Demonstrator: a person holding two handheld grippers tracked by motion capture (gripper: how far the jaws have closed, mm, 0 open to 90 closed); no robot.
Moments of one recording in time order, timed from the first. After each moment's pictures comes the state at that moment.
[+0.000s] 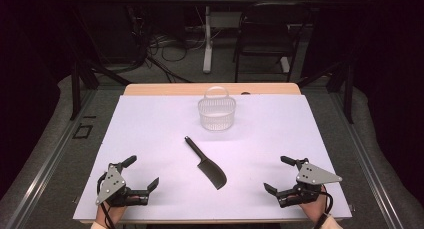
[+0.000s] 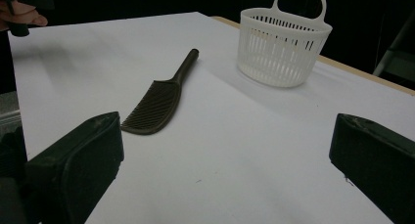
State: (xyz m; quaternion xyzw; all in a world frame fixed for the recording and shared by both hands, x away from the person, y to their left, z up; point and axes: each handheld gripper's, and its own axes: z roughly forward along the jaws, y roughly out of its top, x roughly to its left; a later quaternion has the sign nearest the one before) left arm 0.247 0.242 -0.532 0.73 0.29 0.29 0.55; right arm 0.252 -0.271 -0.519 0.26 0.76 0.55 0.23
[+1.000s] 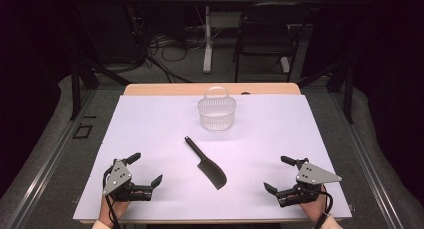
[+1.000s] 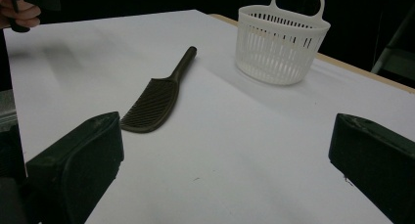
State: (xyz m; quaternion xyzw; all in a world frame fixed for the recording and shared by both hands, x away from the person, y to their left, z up) left arm 0.262 0.234 -0.527 0.75 0.30 0.26 0.53; right arm 0.253 -0.271 -0.519 0.26 0.77 0.54 0.23
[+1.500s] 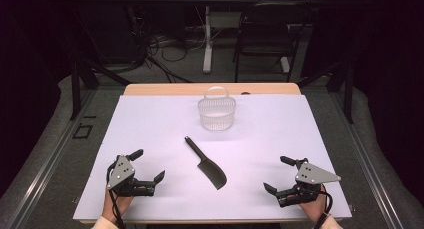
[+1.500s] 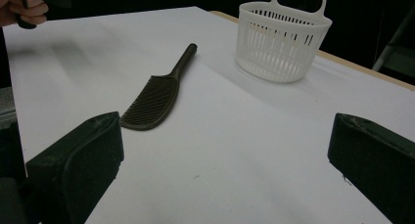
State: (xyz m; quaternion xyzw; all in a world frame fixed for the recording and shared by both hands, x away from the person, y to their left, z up) left arm 0.274 0.228 -0.527 0.75 0.31 0.26 0.52; right arm 0.254 -0.271 -0.520 0.26 0.77 0.54 0.23
